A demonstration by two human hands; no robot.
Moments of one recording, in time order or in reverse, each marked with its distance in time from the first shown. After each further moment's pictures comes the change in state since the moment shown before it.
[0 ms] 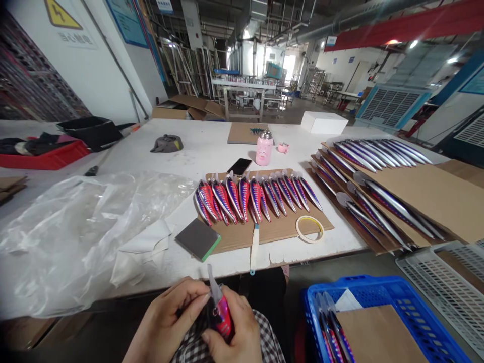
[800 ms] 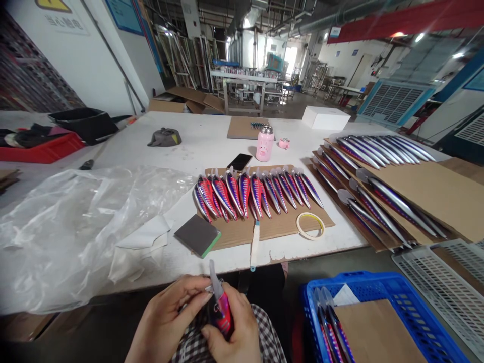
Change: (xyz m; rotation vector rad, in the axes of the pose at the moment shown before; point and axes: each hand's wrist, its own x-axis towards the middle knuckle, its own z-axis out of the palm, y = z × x) left_hand -0.004 -0.011 0.010 -0.208 0.075 -0.049; right_hand 0.001 -0.012 0.000 0.003 0.019 0.030
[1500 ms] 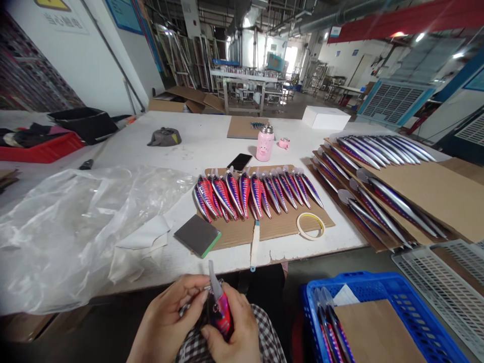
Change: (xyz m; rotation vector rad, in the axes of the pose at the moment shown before) left_hand -0.002 0.003 0.004 0.076 0.055 0.006; right_hand -0.004 0.003 0.003 -0.041 0.016 0.024
